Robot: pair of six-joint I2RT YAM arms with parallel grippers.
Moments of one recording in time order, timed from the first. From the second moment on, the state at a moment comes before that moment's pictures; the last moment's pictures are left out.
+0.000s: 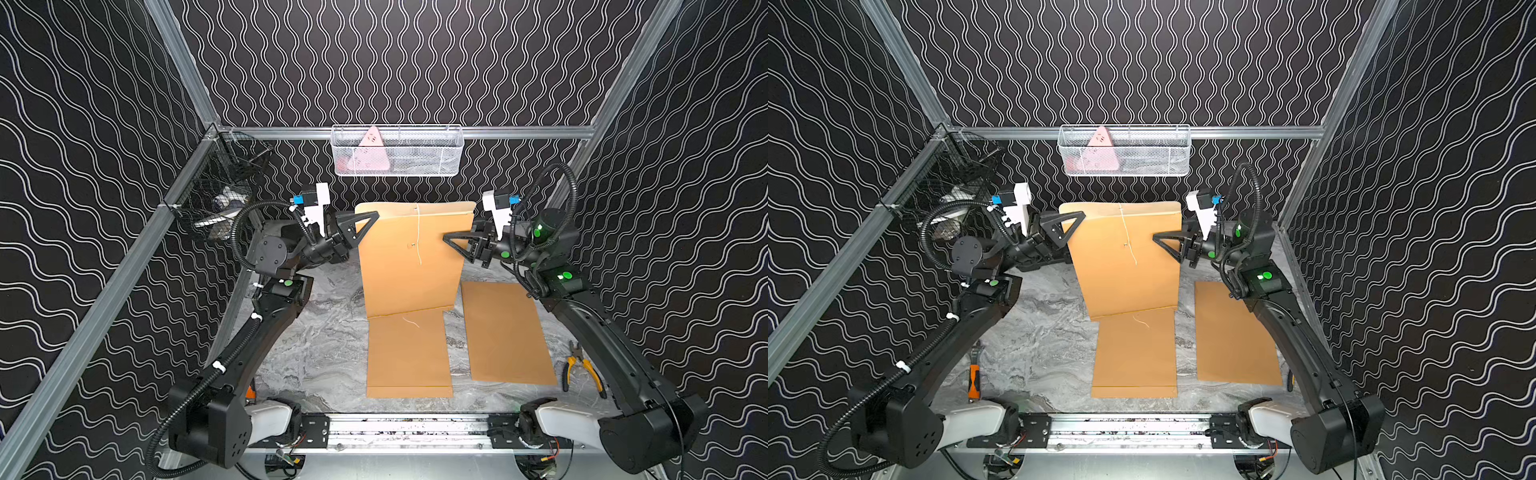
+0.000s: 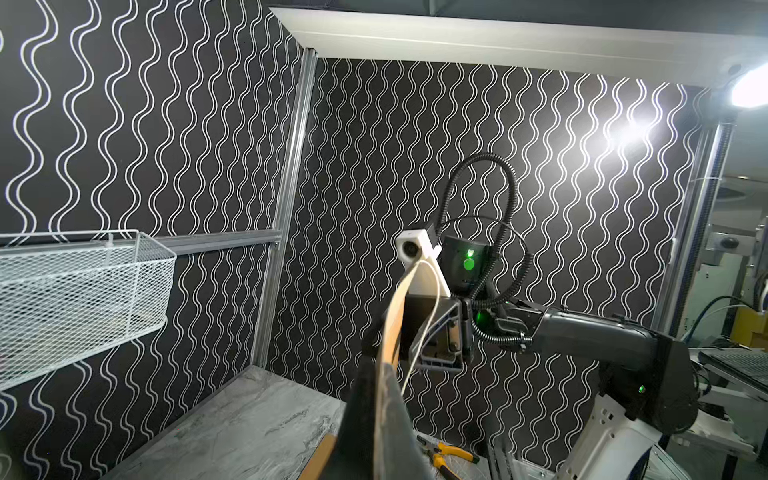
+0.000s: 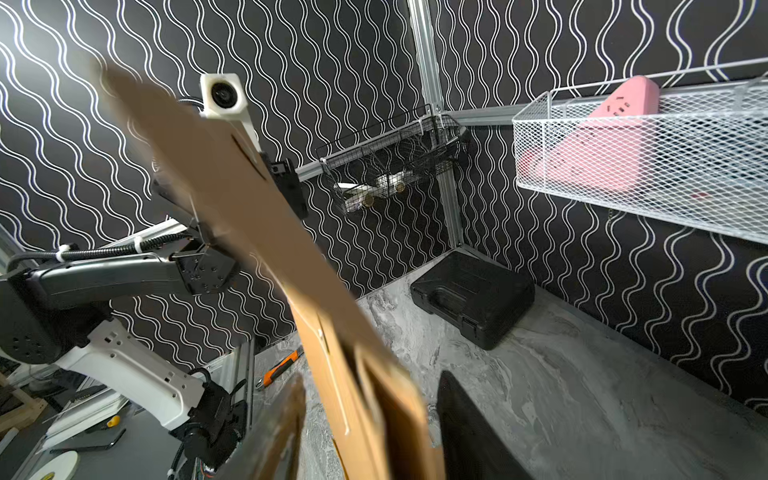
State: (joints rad) left arm -0.19 1.26 1.08 0.87 0.88 -0.76; right arm 0.30 1.24 1.24 0.02 -0.90 0.27
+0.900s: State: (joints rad) left arm -0.11 1.26 1.07 0.85 0.86 -0.79; right arm 0.30 1.21 1.14 0.04 -0.93 0.30
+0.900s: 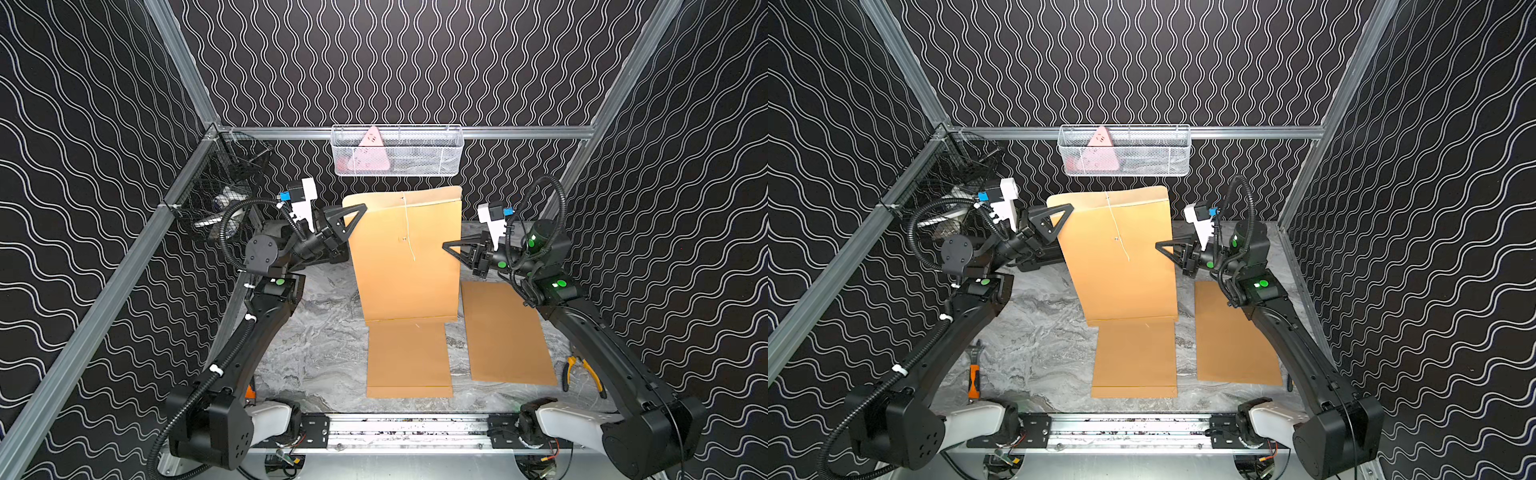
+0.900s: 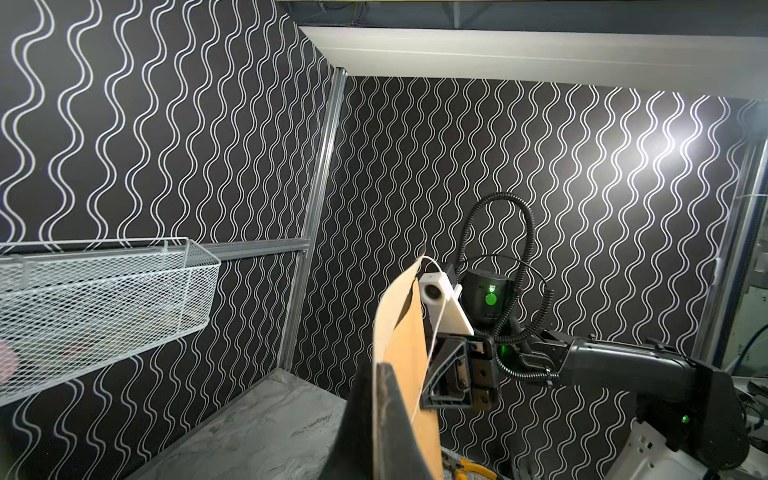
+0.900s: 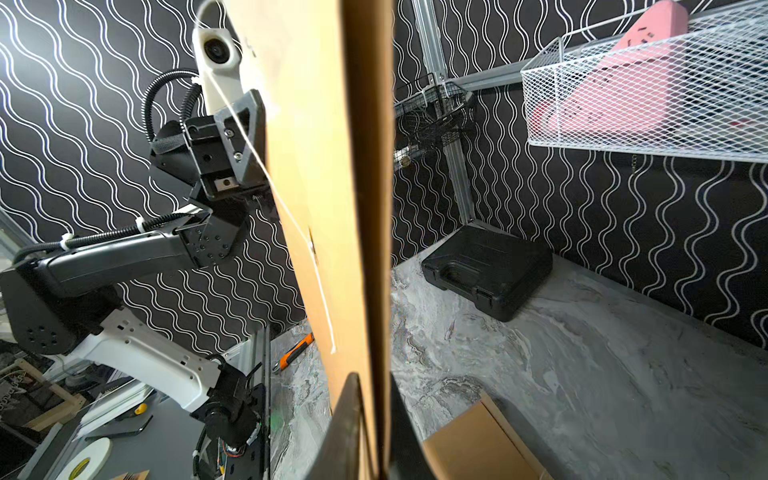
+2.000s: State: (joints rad) left arm 0.01 0.92 1.09 -0.30 0.47 -0.19; right arm 0.51 1.26 1.18 -0.23 -0.61 0.63
